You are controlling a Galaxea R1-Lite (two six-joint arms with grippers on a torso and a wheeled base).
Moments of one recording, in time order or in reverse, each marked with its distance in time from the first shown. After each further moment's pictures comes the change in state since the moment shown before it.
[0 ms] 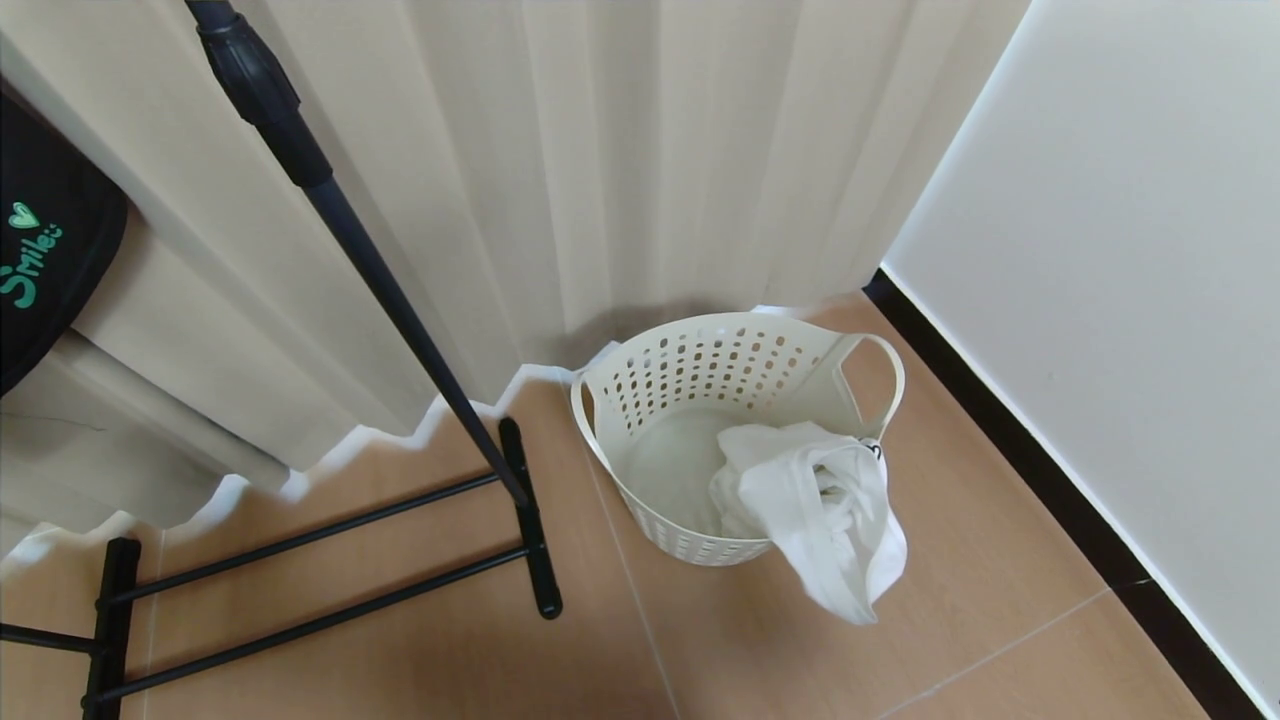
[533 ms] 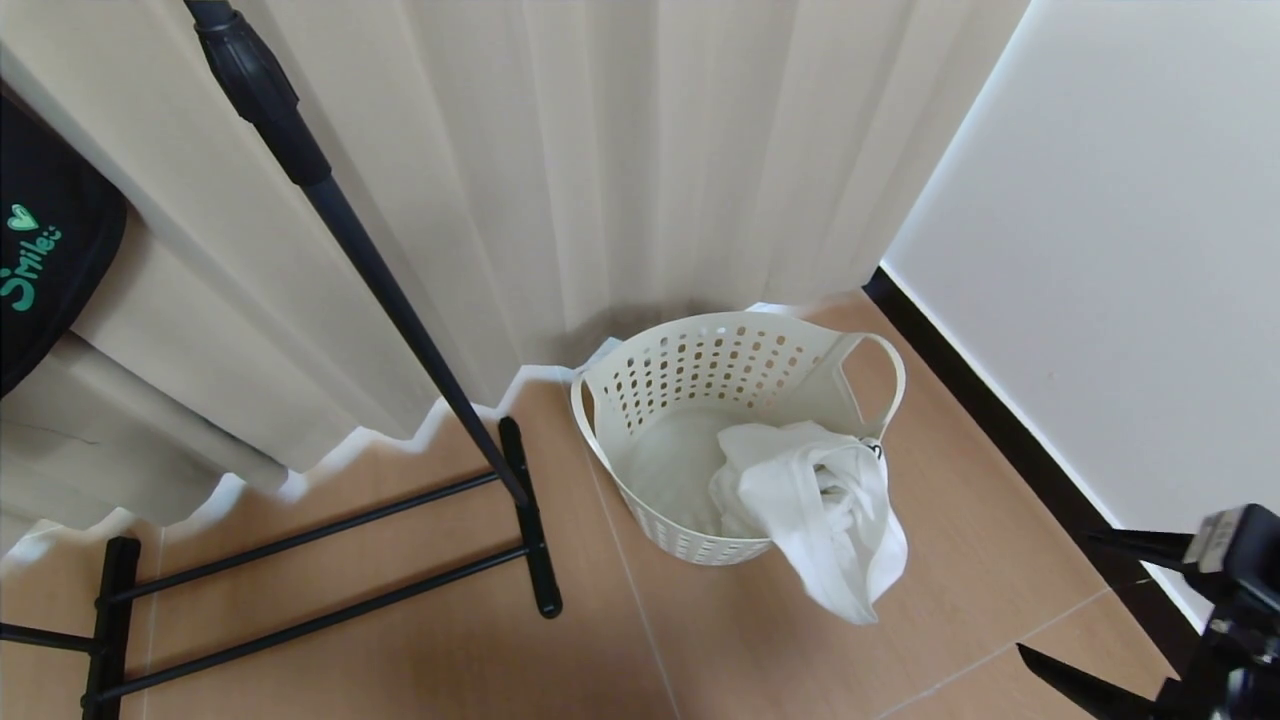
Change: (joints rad) left arm 0.000 0.000 0.000 0.000 -0.001 0.001; right arm 0.151 0.649 -0.228 -0.186 -0.007 -0.487
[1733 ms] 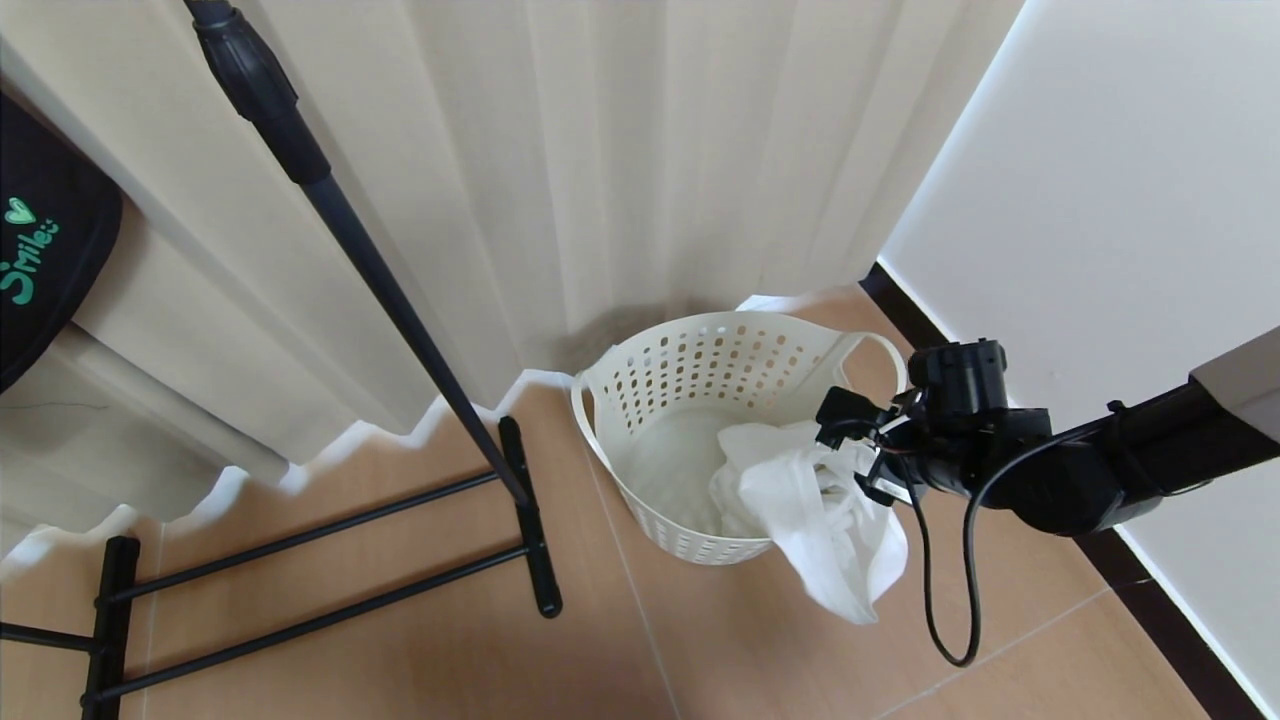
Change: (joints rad) left arm 0.000 0.000 0.000 0.000 0.001 -0.002; right arm 0.032 0.973 -0.653 -0.242 -0.477 -0.358
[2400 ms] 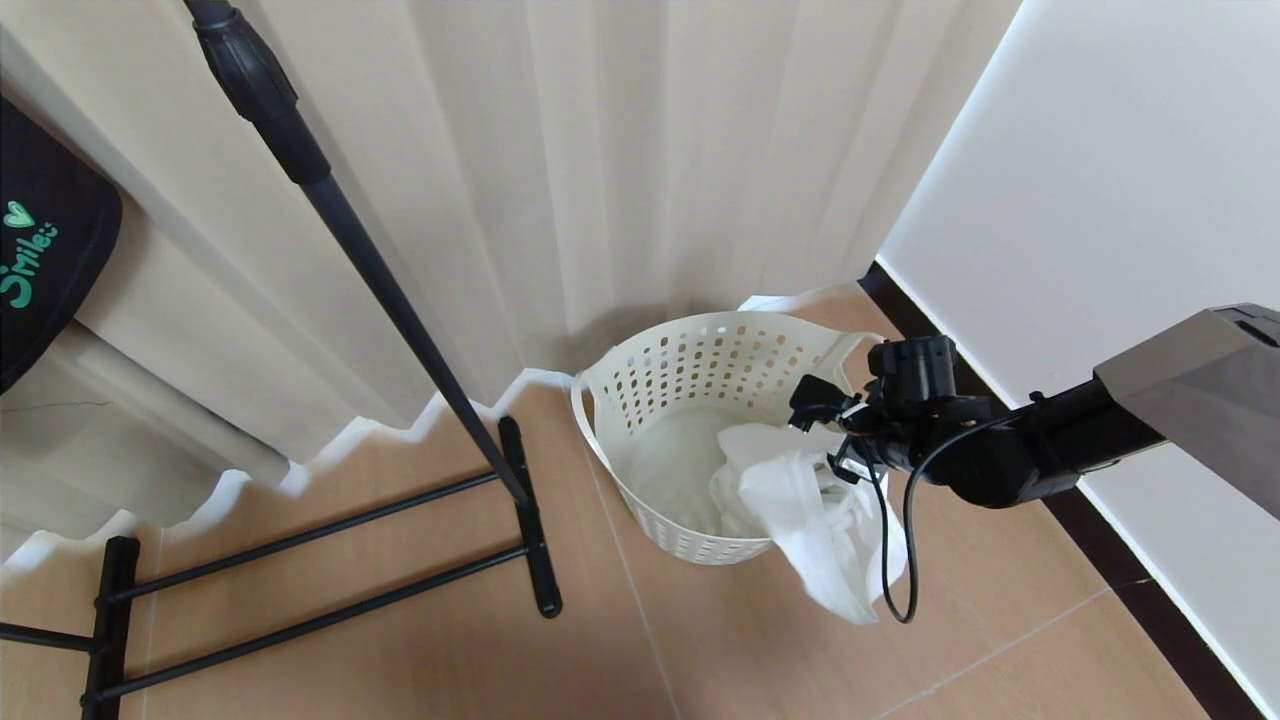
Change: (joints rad) left arm 0.000 0.000 0.000 0.000 0.000 0.000; right arm 0.000 0.154 -0.195 -0.001 -0.001 0.004
